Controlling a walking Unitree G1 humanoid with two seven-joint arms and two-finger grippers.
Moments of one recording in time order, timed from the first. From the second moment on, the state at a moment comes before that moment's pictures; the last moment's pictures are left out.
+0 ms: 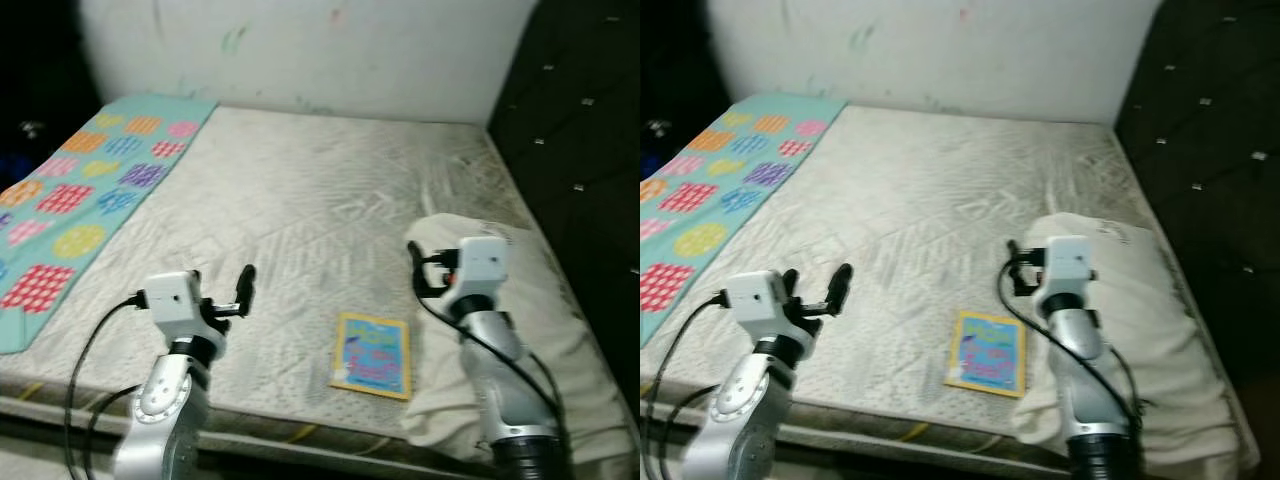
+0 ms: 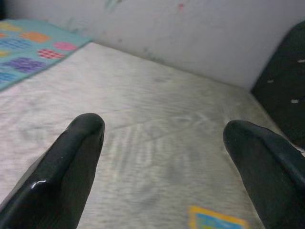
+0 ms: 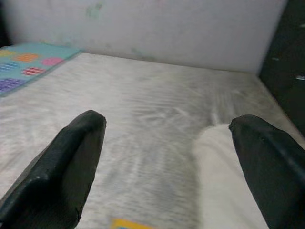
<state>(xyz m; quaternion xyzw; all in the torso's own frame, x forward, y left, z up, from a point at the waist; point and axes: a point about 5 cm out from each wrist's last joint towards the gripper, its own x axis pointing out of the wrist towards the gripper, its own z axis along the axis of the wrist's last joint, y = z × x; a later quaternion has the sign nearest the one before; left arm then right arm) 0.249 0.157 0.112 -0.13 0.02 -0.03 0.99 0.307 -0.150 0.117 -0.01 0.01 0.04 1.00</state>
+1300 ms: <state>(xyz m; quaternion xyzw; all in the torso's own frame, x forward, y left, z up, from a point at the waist) 0.251 0.146 0.112 -0.14 0.03 -0.05 0.99 0.299 -0.164 0.109 -0.01 0.03 0.03 1.00</state>
